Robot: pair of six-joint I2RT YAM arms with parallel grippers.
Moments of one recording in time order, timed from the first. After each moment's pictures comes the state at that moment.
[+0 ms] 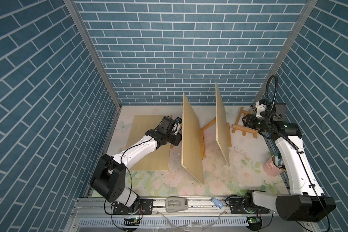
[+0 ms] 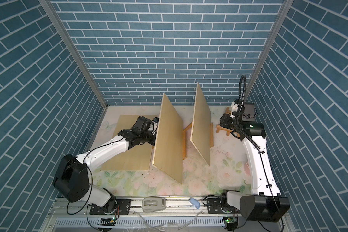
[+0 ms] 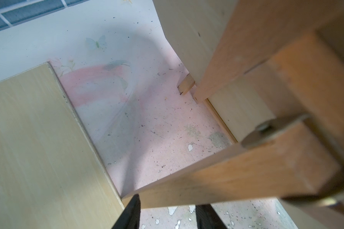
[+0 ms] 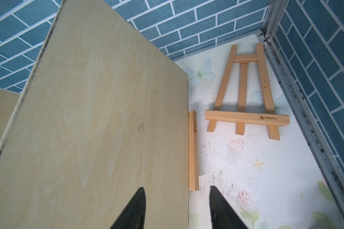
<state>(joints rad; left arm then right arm) -0.56 1.52 1.12 -0.42 0.12 -0.05 0.01 1.23 1.41 -0.89 -0.19 0.24</state>
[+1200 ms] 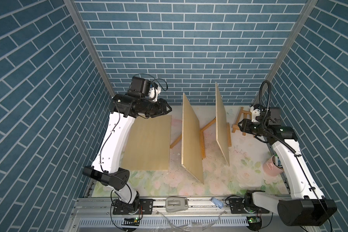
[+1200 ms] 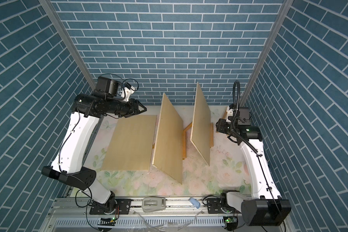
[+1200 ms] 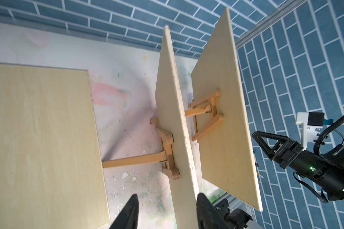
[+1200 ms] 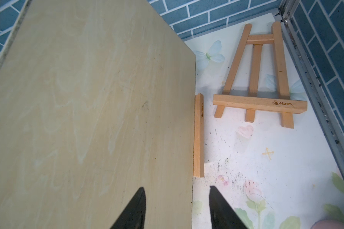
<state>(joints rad) -0.35 1.66 2.21 -1.36 0.38 -0.45 0.07 1.19 1.31 -0.89 -0.19 0.24</state>
